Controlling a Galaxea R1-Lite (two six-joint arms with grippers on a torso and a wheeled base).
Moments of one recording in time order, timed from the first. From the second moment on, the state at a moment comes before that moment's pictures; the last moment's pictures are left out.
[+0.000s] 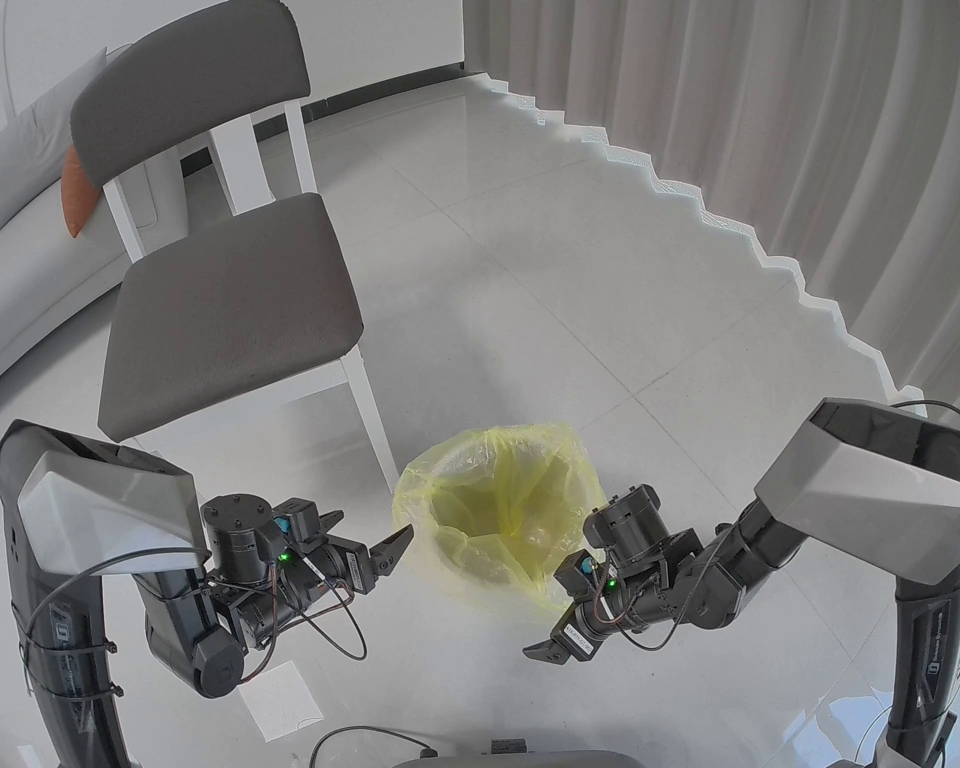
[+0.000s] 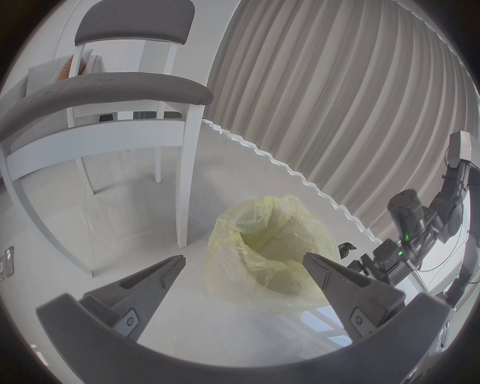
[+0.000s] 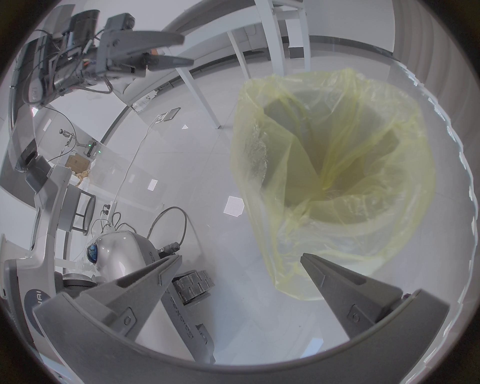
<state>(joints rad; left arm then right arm) -0.37 2.23 -0.40 -1.55 -0.12 -0.16 0.61 2.31 -0.98 -0.39 0.18 -0.25</state>
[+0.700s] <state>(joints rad) -0.34 2.24 -0.40 -1.55 -0.12 -0.16 0.49 2.07 -1.04 -0.30 0.03 -0.25</state>
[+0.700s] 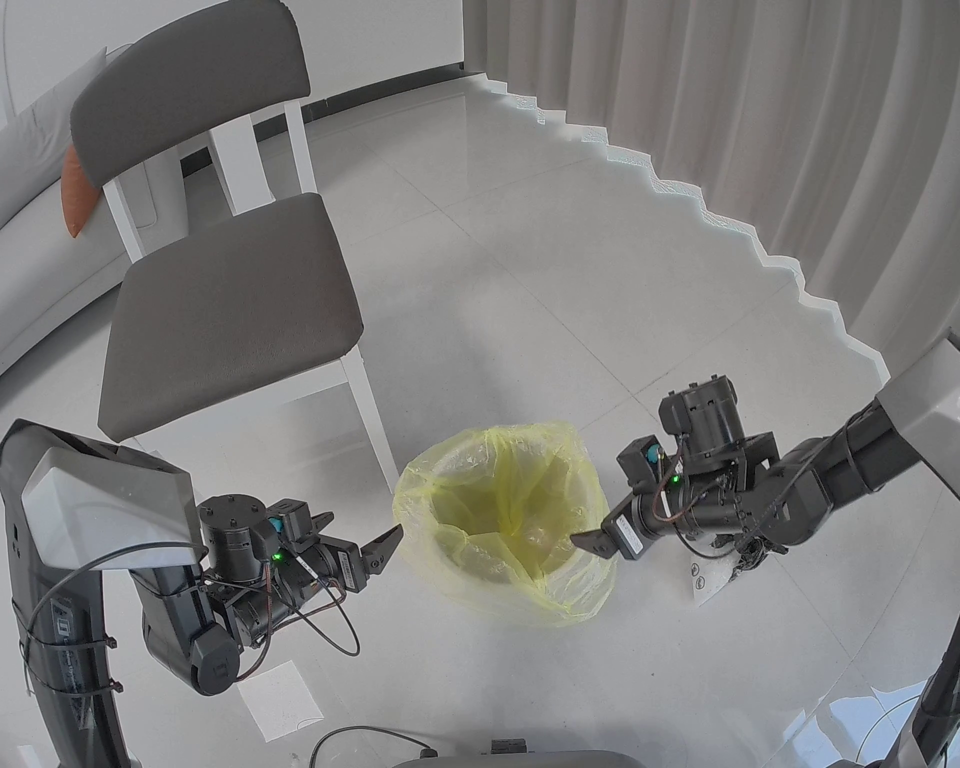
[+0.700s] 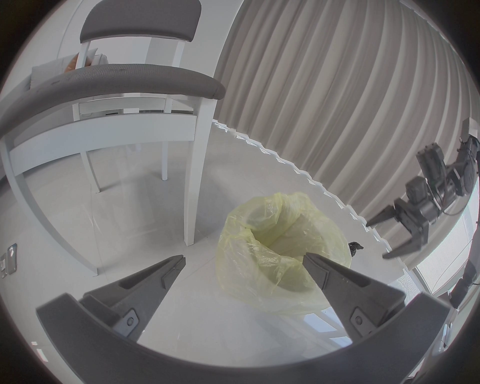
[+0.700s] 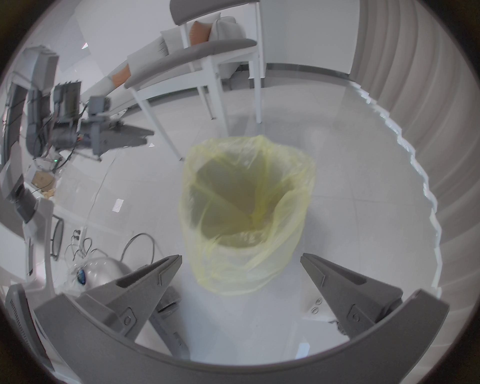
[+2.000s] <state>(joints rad) -0.33 2.21 -0.33 -1.55 -0.11 -0.17 0.39 2.33 -1.32 -0.23 0.00 -0.26</state>
